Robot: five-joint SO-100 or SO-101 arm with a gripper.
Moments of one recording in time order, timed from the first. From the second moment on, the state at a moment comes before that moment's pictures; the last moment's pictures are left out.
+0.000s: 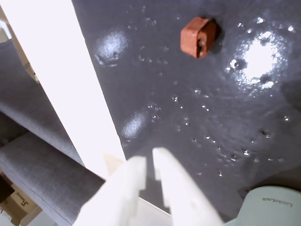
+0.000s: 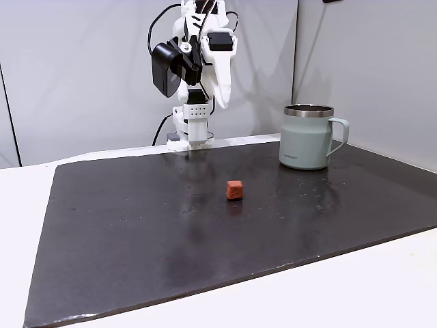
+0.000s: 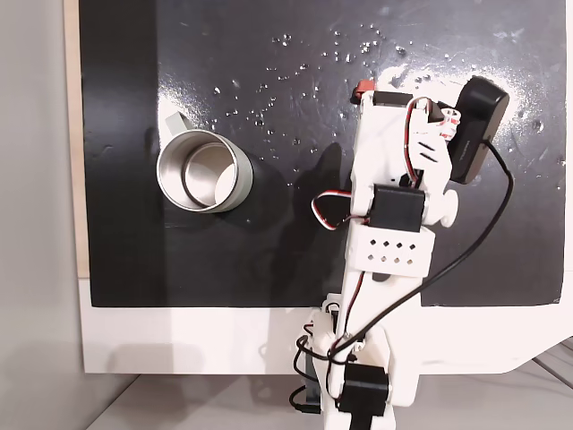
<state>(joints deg) 7.4 110.8 98.4 56.9 -1.0</state>
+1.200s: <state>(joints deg) 4.9 77.2 65.9 76.6 14.6</state>
